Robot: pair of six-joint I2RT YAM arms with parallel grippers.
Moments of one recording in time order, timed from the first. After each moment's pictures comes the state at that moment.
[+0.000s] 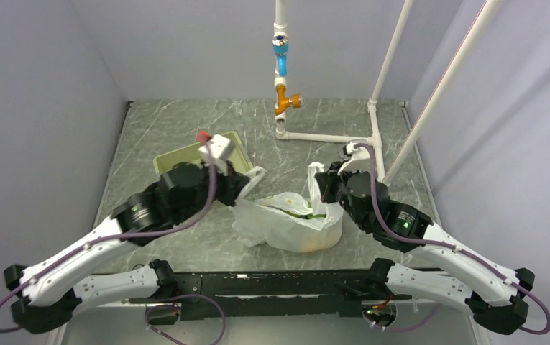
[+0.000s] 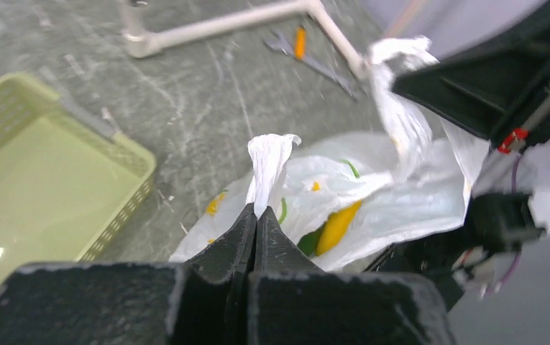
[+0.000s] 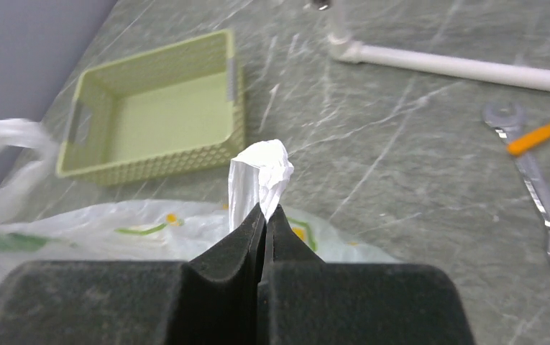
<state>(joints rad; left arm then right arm) -1.00 0.95 1.12 -0.48 -0.20 -0.33 0.98 0.80 0.93 -0.44 0.52 0.45</state>
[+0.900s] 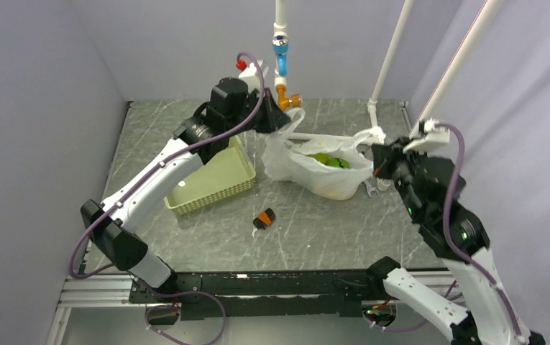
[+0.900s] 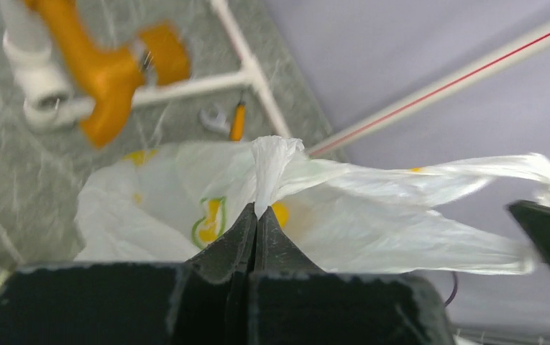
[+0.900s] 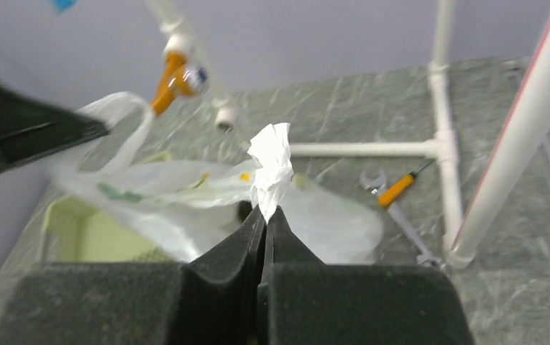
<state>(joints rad) -0.71 1.60 1.79 -0.41 0.12 -0.59 0.54 0.79 1.29 -0.63 0.46 0.34</state>
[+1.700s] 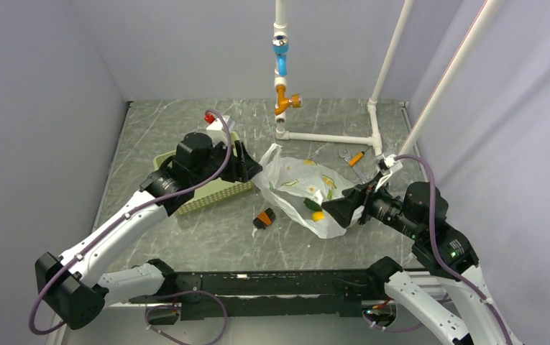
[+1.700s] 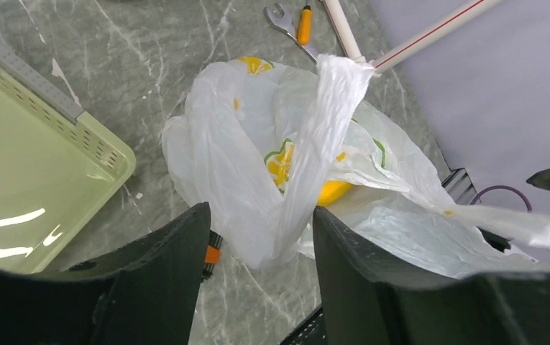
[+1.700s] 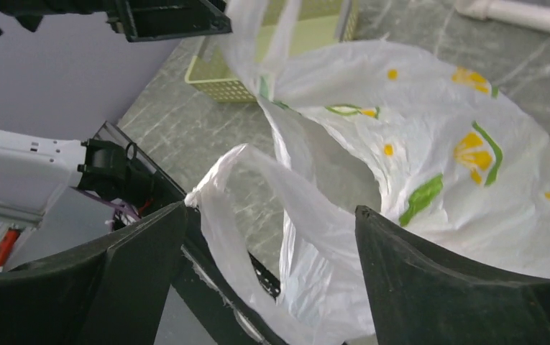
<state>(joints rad) -0.64 1.12 1.05 -0.31 0.16 -0.52 0.54 0.51 0.94 -0.70 -0.27 0.41</state>
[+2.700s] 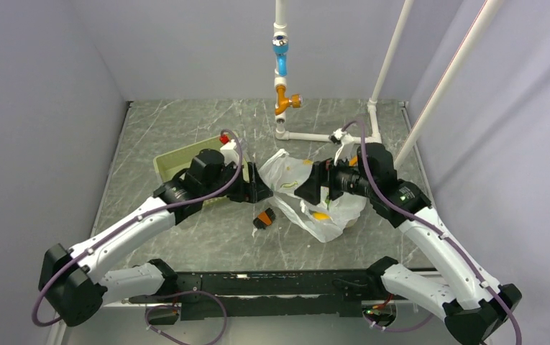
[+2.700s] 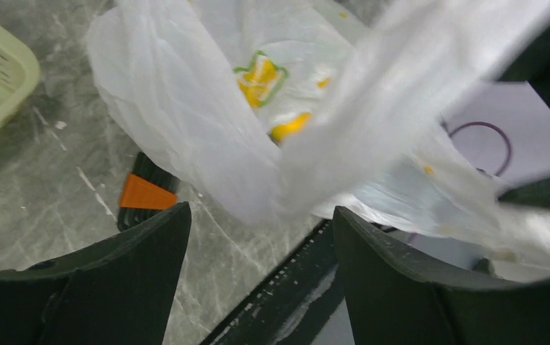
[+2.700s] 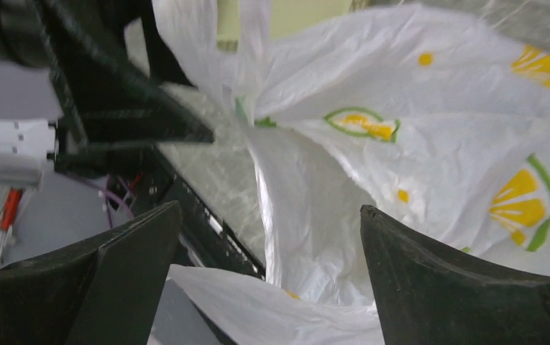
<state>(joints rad) -0.70 1.08 0.87 -0.25 0.29 -0.63 0.54 0.93 1.02 -0.56 -0.38 0.35</state>
